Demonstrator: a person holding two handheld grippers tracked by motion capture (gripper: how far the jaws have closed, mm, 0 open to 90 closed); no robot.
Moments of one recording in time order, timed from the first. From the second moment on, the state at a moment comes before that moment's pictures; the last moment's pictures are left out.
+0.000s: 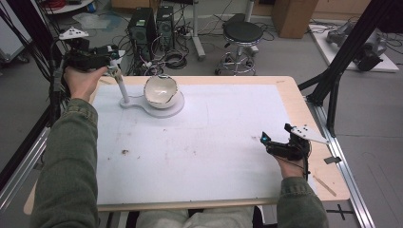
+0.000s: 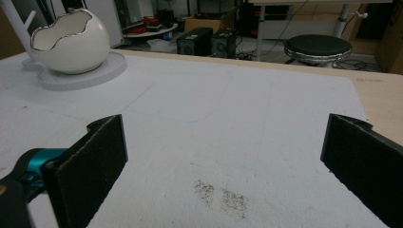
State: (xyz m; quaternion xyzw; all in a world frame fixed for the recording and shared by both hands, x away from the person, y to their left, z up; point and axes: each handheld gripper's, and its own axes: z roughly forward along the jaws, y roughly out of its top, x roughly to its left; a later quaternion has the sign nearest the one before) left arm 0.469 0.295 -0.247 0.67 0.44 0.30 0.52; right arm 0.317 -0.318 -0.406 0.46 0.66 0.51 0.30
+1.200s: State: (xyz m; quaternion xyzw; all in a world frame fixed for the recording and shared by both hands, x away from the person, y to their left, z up) left arm 0.427 0.283 -0.284 0.66 0.43 0.27 0.56; right arm 0.319 -0.317 -0.406 0.46 0.66 0.51 0.30
